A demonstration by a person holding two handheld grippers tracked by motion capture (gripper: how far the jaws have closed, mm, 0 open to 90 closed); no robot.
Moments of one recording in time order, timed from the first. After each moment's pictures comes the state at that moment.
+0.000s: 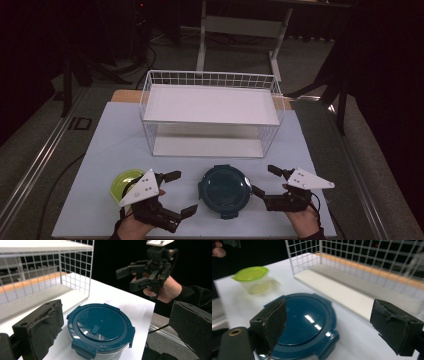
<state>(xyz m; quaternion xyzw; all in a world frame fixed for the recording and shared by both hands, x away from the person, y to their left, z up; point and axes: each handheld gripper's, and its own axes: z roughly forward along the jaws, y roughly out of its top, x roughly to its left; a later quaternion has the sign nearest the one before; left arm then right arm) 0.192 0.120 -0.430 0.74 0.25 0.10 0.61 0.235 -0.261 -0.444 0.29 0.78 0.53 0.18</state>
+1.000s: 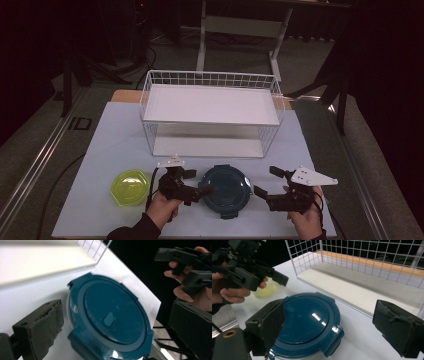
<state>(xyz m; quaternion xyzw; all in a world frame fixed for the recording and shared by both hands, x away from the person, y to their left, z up) 0.260 0.083 -0.479 0.74 0.42 -0.06 0.53 0.237 -0.267 -0.441 0.32 0.77 0.53 0.14</state>
